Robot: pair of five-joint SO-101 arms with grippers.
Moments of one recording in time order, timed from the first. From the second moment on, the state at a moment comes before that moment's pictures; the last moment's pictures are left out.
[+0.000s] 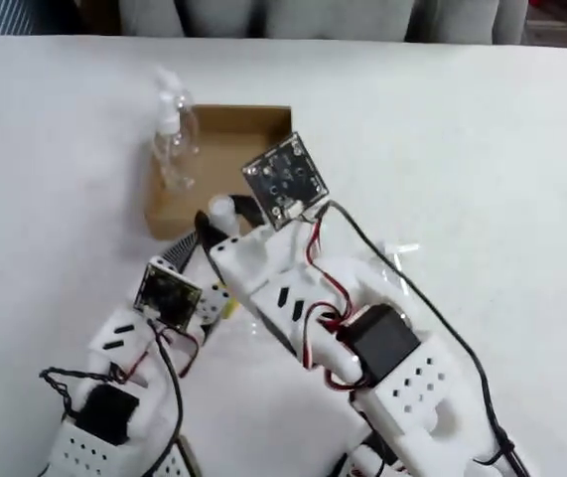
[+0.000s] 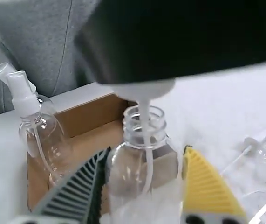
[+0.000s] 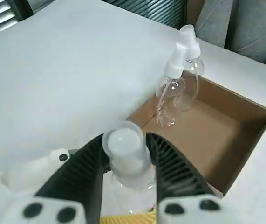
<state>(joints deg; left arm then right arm) 17.6 -104.0 92.1 35.3 -5.9 -44.9 -48.6 34.3 48.0 -1.7</state>
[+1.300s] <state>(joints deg) 16.0 -104.0 92.1 32.2 -5.9 -33.2 -68.8 34.5 75.9 -1.8</state>
